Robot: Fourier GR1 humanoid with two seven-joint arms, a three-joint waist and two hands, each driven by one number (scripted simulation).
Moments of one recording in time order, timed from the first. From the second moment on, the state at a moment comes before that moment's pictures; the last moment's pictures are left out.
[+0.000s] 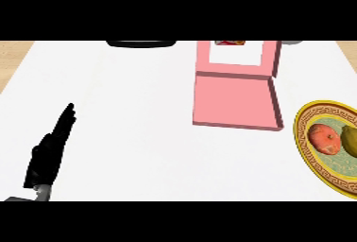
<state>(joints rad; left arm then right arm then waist) 0.00 0.50 -0.26 -1.53 0.14 0.34 0.04 -0.18 -1.00 -0.02 -1.12 0.16 0.47 -0.04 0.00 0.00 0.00</state>
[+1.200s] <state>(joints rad) 0.01 0.35 -0.12 -1.54 -0.03 0.22 0.08 -0.20 -0.80 -0.12 -1.02 0.46 0.45 -0.06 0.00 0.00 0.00</state>
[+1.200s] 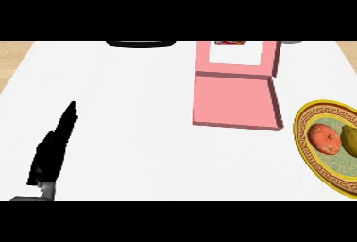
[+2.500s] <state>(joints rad) 0.02 0.25 -0.02 -1.56 -0.13 0.11 0.09 -0.27 -0.69 -0.17 -0.86 0.67 0.32 -0.18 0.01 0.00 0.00</state>
